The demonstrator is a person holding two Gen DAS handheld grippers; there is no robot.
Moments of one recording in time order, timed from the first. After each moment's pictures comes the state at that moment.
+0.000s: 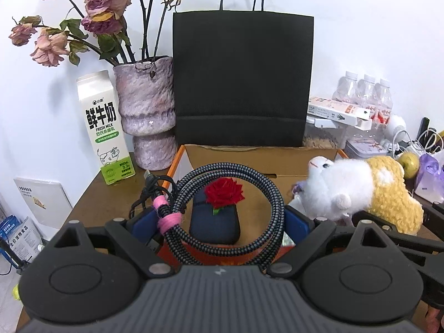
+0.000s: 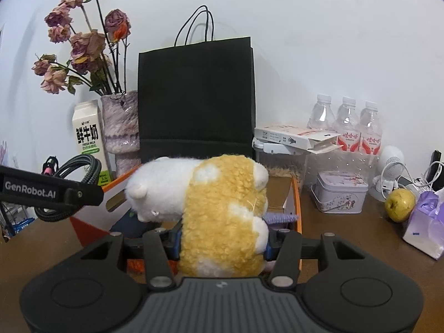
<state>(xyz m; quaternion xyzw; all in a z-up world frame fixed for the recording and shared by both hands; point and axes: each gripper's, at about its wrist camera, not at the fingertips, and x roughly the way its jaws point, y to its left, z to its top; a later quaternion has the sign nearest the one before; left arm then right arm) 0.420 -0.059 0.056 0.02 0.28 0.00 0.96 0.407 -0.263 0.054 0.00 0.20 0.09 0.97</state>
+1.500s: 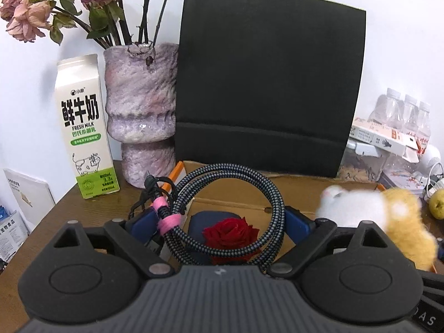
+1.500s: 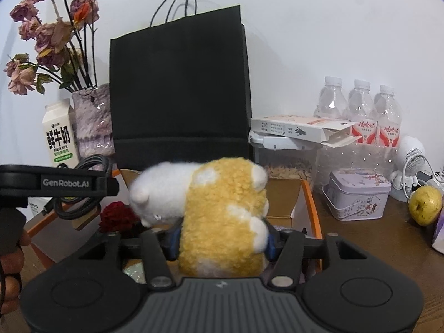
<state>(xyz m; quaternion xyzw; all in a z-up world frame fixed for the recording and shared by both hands) 0.515 -0.054 0.015 -0.03 0.25 0.02 0.97 0.484 -0.263 0.024 0.02 0.21 0.08 0.97</state>
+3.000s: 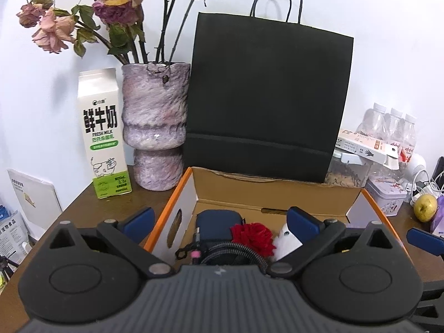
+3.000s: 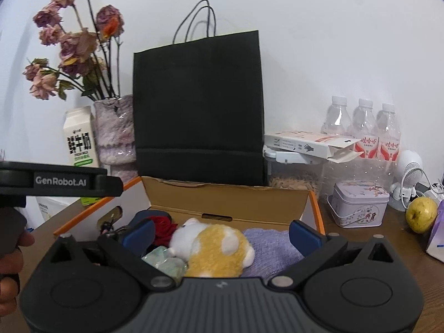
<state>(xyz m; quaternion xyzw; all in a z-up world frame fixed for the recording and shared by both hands) 0.467 -0.041 0.038 -0.04 0.23 0.02 0.97 0.444 -0.248 0.043 0.01 0.19 0.10 0.98</state>
